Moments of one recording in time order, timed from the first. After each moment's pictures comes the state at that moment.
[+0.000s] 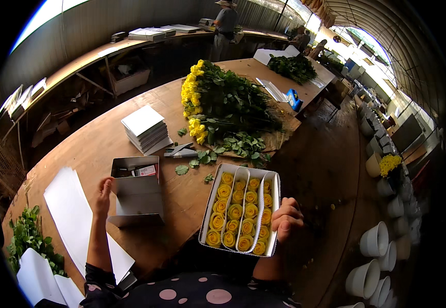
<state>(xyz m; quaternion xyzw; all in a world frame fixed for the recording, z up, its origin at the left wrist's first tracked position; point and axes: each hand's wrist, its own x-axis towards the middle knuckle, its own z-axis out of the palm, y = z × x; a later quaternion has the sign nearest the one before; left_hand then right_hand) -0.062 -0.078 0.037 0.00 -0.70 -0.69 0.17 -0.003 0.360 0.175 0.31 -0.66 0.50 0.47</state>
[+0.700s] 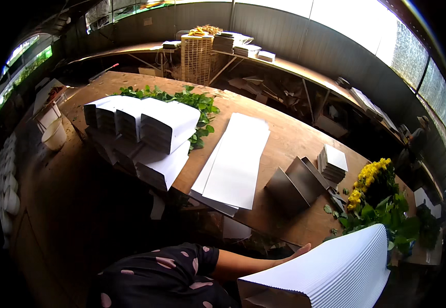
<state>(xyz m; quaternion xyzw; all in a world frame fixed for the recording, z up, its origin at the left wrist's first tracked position) 0.161 0.199 0.078 -0.16 -0.08 -0.97 -0.19 0.209 0.337 0.180 0.43 -0.63 0.43 0.47</state>
